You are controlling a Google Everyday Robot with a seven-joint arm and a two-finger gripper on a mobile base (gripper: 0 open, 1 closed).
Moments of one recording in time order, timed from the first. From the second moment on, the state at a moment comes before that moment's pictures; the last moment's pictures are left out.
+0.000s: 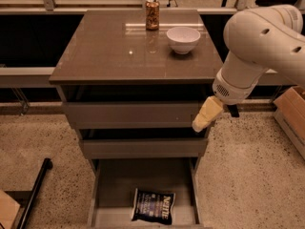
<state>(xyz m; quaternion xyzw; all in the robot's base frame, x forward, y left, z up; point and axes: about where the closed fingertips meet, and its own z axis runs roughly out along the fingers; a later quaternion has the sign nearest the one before) 0.538 -0.202 0.801 -0.31 0.95 -0.02 0.09</state>
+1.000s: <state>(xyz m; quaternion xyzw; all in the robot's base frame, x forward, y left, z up) 0.553 -0.158 0.645 -0.11 0.99 0.08 0.01</state>
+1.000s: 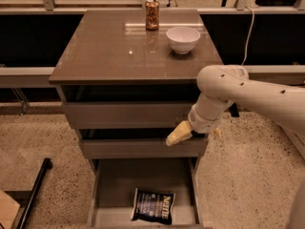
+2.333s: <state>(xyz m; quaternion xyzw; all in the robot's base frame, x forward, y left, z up) 0.517 -0.081 0.503 -0.04 0.98 0.20 -0.08</state>
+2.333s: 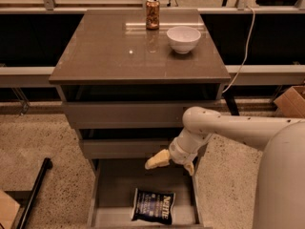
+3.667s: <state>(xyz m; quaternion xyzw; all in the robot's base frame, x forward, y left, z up) 0.512 -0.039 0.373 0.03 0.96 0.26 -0.10</state>
